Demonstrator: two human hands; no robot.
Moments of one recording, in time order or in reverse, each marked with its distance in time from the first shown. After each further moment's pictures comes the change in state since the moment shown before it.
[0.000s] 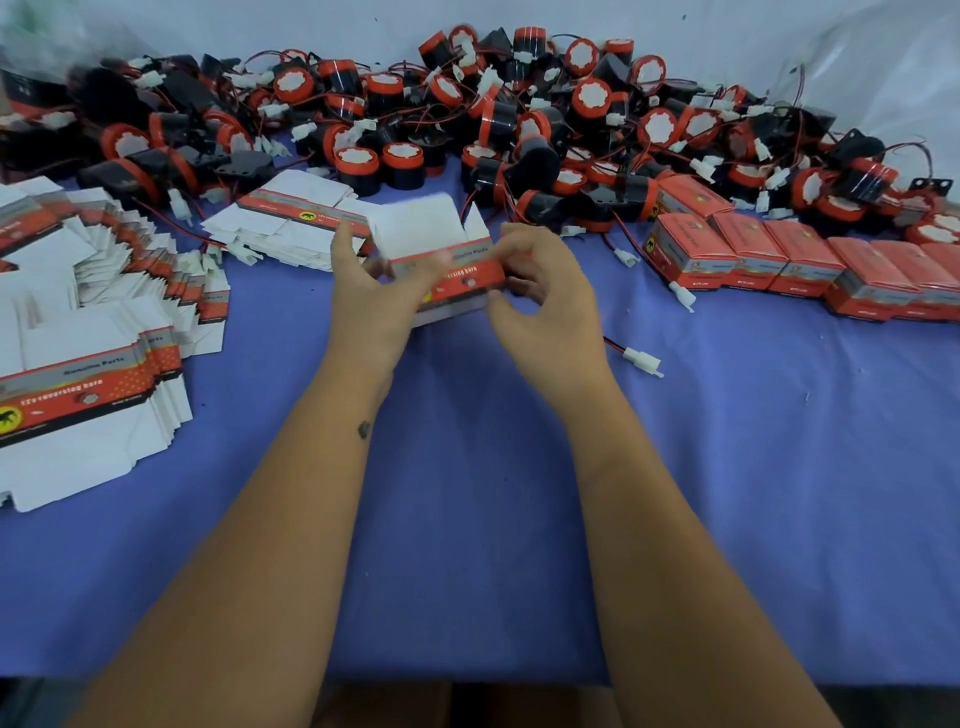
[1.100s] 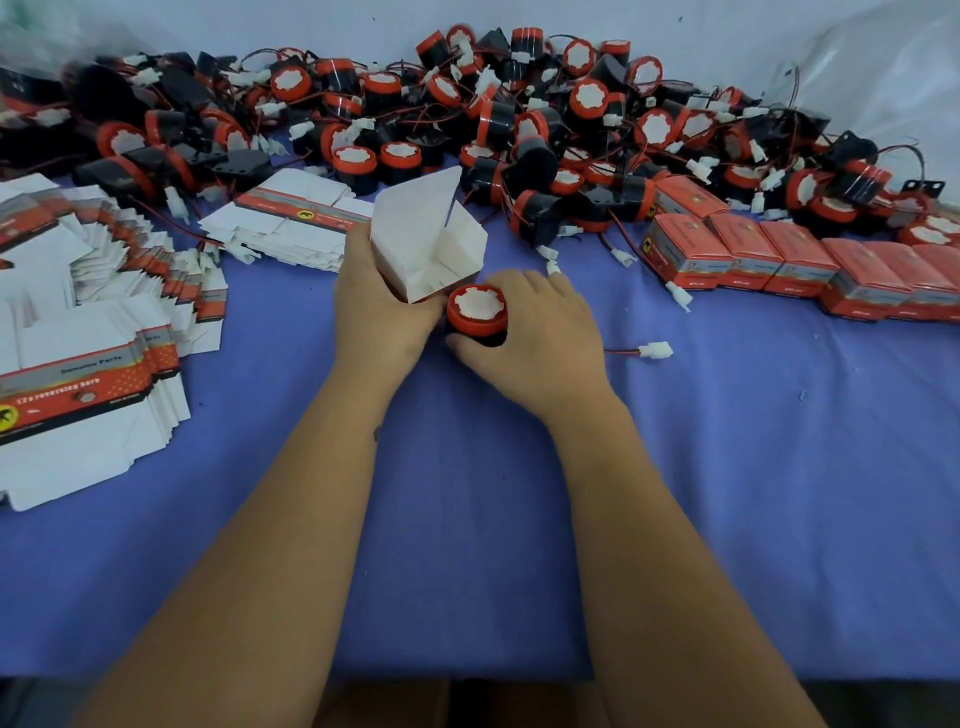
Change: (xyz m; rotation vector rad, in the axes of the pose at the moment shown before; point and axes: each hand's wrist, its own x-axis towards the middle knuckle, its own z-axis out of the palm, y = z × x) left_hand -0.001 -0.006 0.000 0.293 0.049 0.261; right_hand -0.003 0.007 0.000 -0.838 -0.184 0.008
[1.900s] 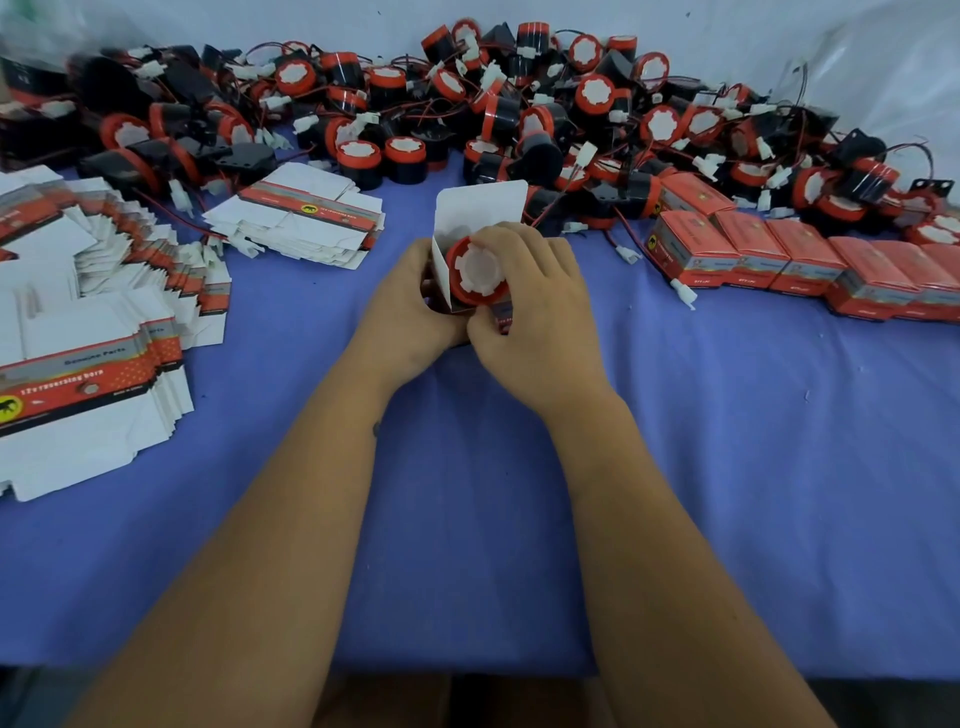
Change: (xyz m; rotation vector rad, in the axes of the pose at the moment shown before) left_hand -0.002 0.003 0.001 -0.003 -0.367 -0.014; right_hand -0.003 -0.012 -0.010 0.261 0.235 -0.198
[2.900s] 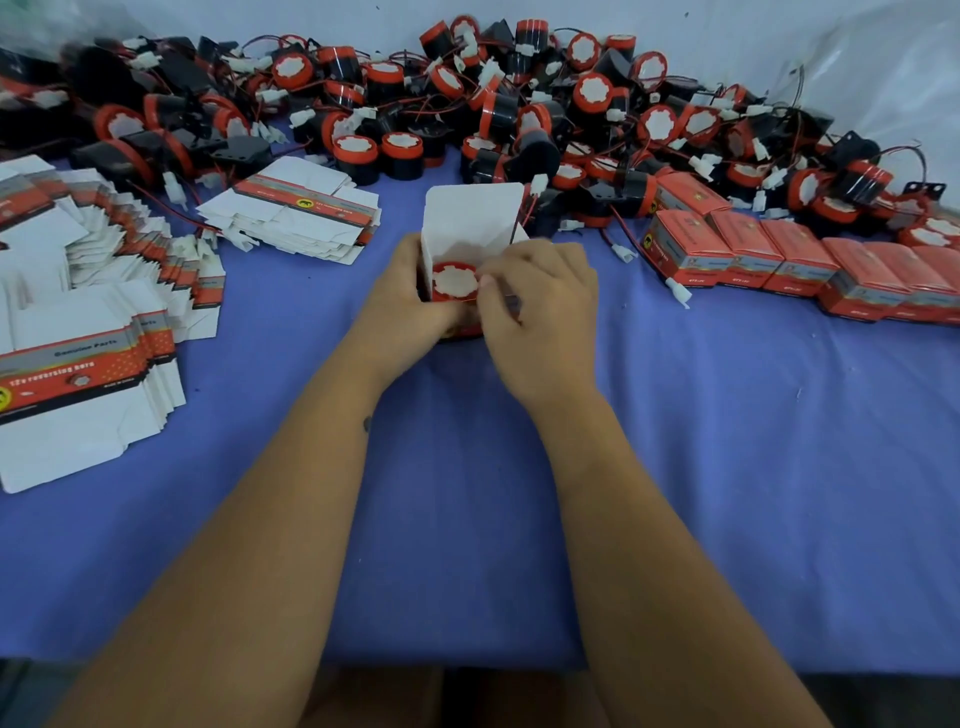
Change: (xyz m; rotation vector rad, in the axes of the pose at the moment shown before) left_hand -0.002 0.000 0.000 -0.147 -0.028 -0.043; right_hand -0.005 0.003 0.007 0.001 0.175 0.108
